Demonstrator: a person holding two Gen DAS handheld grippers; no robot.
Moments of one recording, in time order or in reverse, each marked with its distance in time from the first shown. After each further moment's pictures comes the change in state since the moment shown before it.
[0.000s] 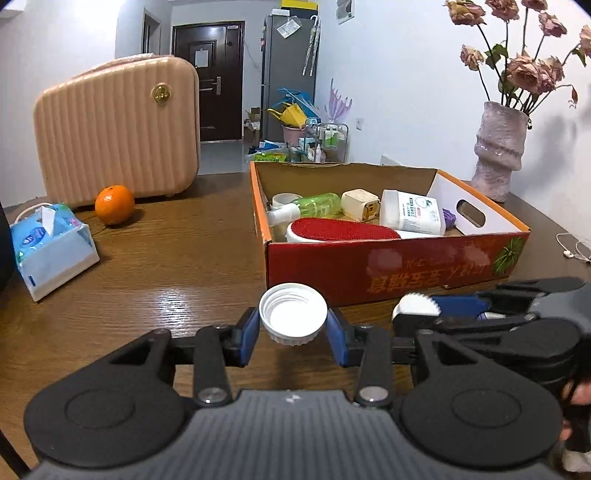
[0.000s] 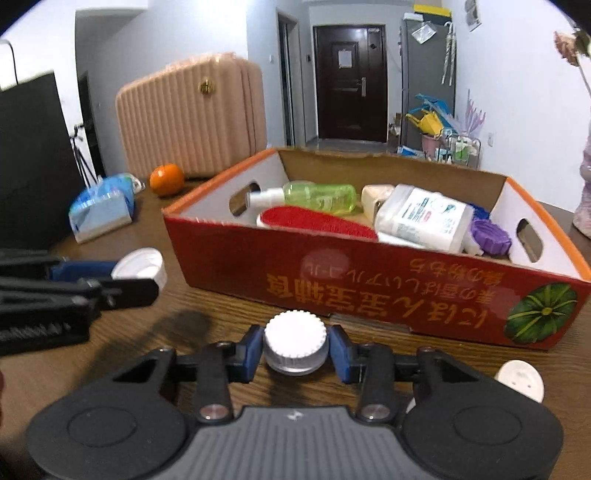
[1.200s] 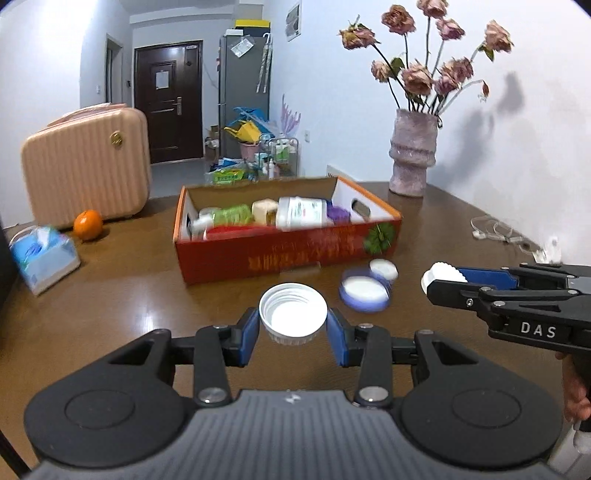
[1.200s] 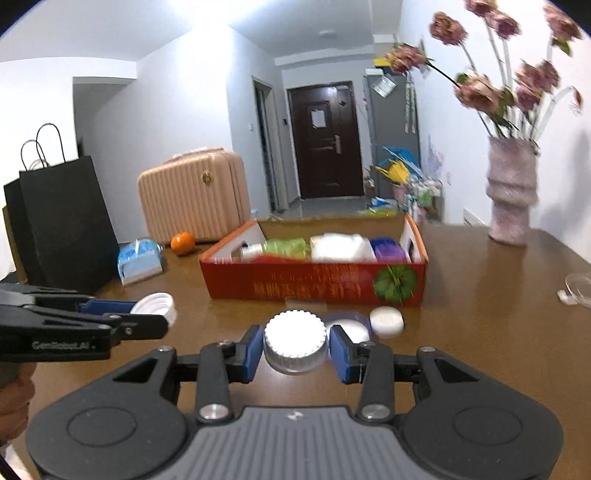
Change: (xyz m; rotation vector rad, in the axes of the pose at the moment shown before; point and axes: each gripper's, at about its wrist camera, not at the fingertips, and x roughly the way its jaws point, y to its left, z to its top) left arm -0.124 -0.090 -0.030 0.081 -0.047 -0.103; right arm -0.191 -0.034 -0.060 0.068 -0.215 -0.013
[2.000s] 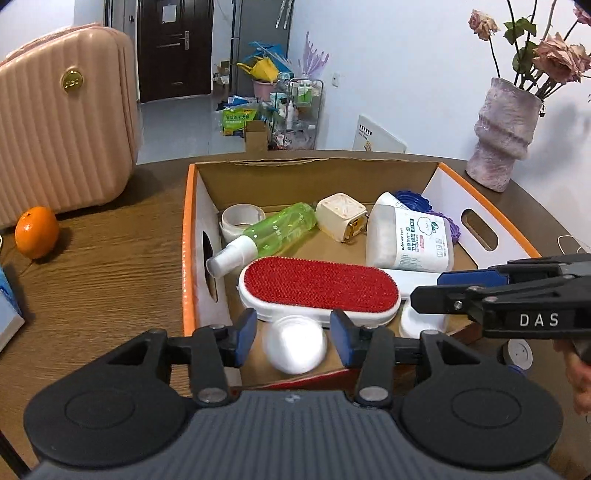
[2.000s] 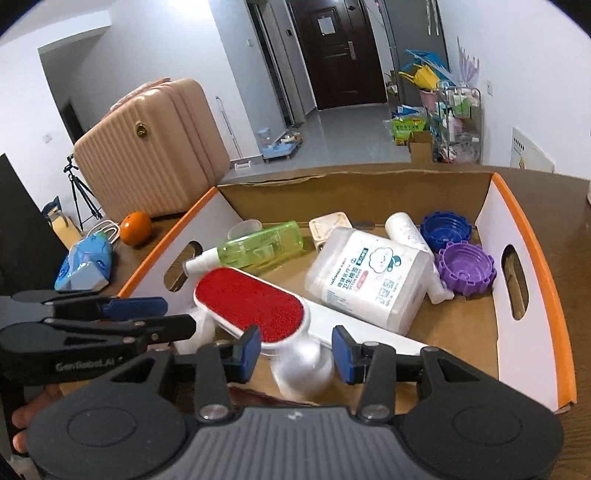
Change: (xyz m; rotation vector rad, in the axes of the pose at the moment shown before) left arm 0.220 0.104 0.099 -0.069 0.221 -0.002; right arm 0.253 -0.049 0.096 0.112 0.333 0.102
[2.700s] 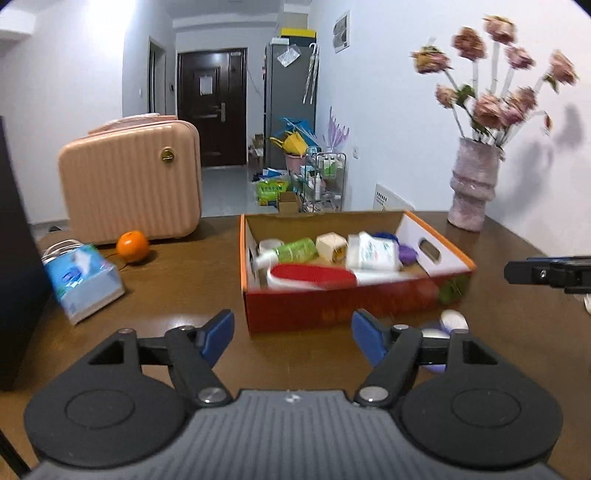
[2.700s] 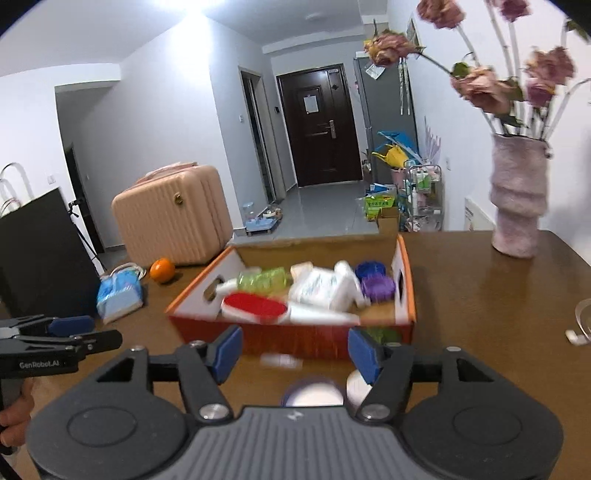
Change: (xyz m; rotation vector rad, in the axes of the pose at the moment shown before) left arm -0.178 -0.047 -0.095 -0.008 -0.258 0.127; right arm -0.202 0.023 -0.103 -0.043 -0.284 -0.091
